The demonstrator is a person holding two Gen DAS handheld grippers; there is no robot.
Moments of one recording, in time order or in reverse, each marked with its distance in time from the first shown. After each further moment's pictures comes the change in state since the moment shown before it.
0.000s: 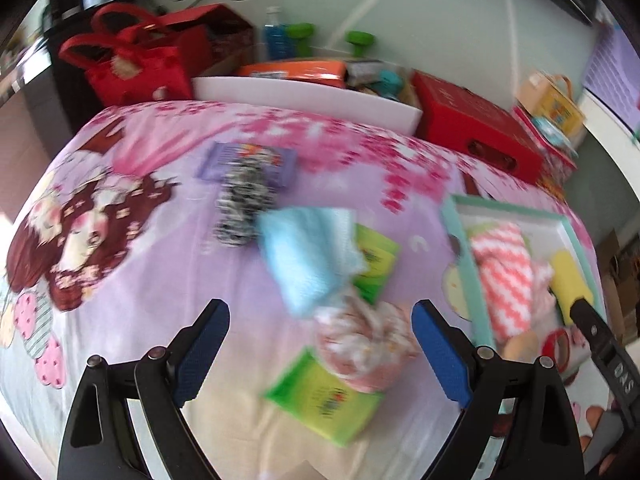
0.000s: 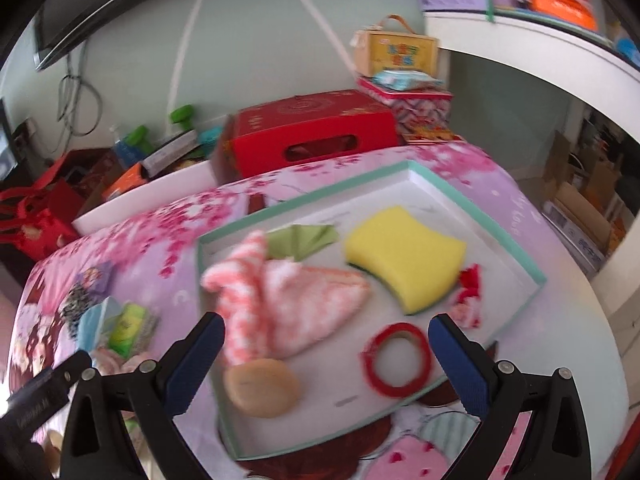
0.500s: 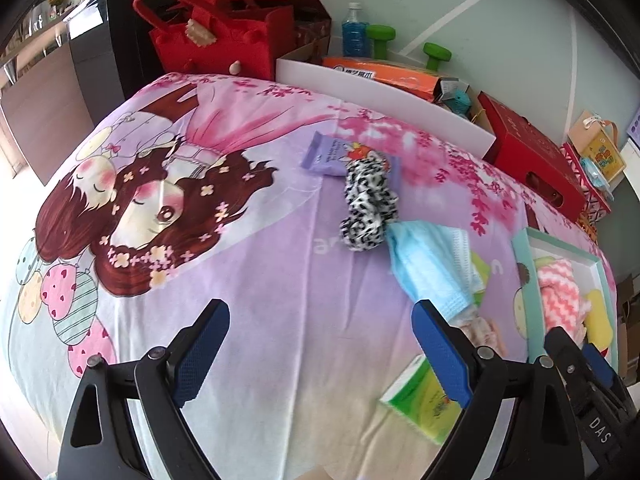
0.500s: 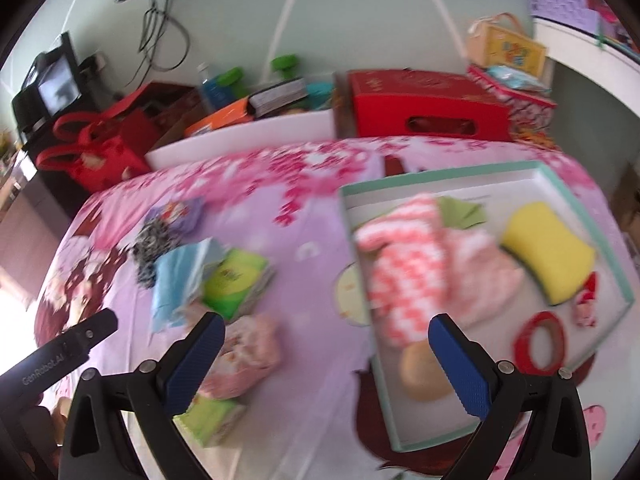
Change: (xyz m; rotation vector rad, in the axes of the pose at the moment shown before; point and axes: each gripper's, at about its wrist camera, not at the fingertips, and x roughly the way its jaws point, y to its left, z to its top) left arm 0.001 0.076 -0.001 -0.127 0.028 0.072; right arm 0.016 0.101 -0.026 -0.179 0.109 0.208
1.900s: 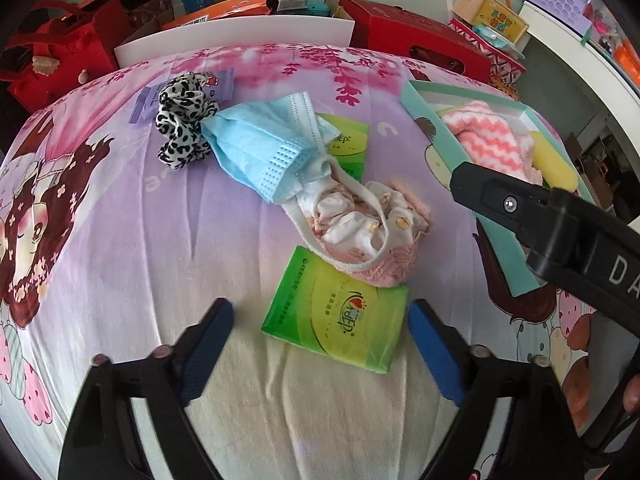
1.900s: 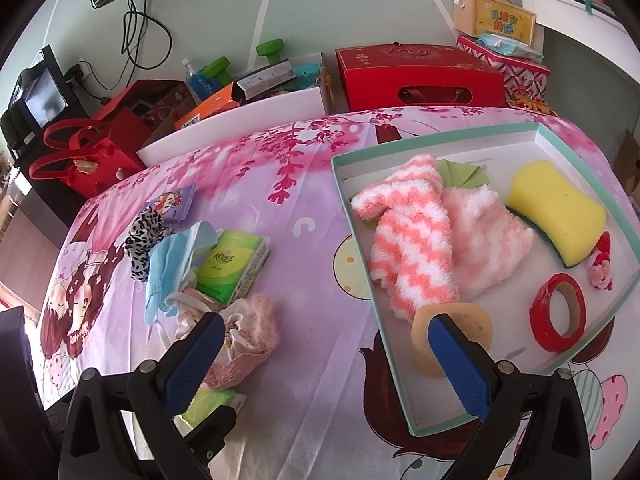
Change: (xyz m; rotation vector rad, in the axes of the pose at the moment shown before) left arm 0.028 -0.072 -0.055 0.409 0.174 -0.231; right arm 0.011 -0.010 -0.010 0.086 0.045 0.008
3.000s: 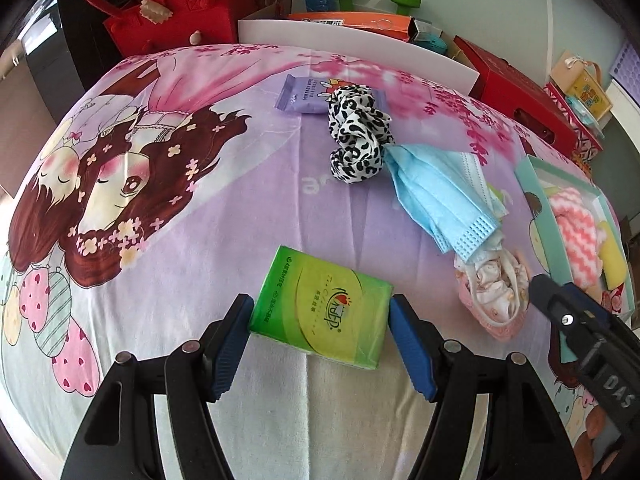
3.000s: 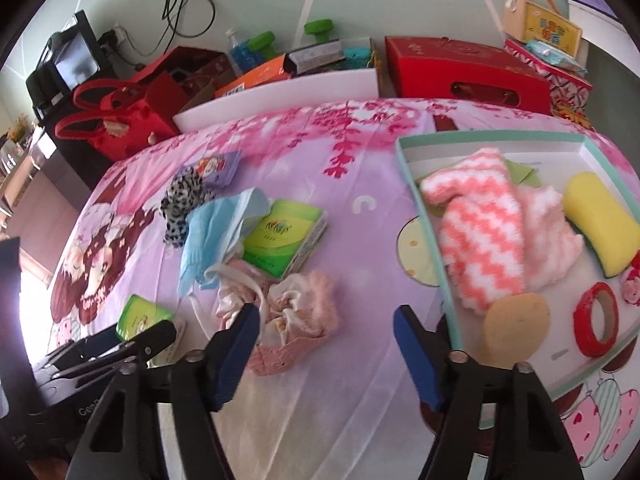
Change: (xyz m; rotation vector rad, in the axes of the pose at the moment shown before) left arm -0.018 0.079 0.001 -0.273 -0.052 0.174; right arm 0.014 0.034 -0.010 -0.112 0.064 0.075
